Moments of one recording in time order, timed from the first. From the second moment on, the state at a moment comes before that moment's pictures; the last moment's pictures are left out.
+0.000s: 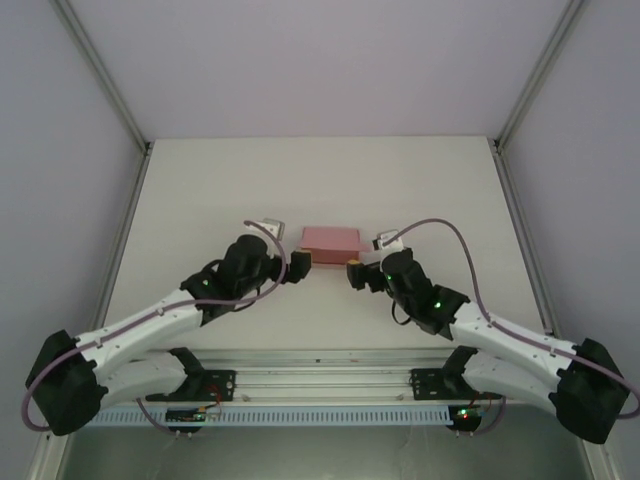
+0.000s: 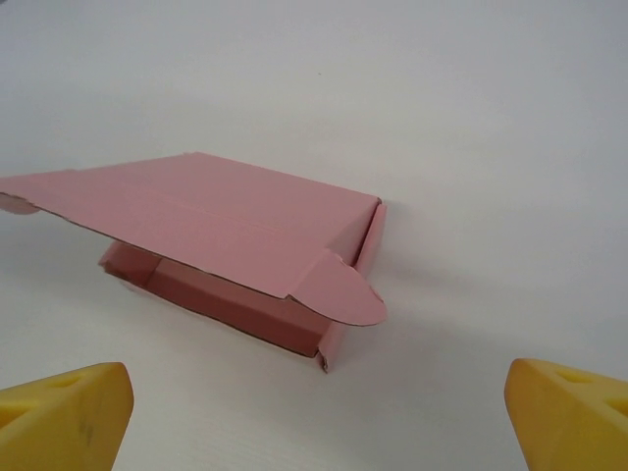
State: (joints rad) left arm -0.82 1.06 0.68 -0.14 -0.19 -0.45; right arm 0.82 0.96 0.52 -0.09 0.35 0.32
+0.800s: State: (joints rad) left arm -0.49 1.76 1.00 -0.14 0.40 -0.59; right arm 0.50 1.56 0.86 -0.17 -0.08 0.40
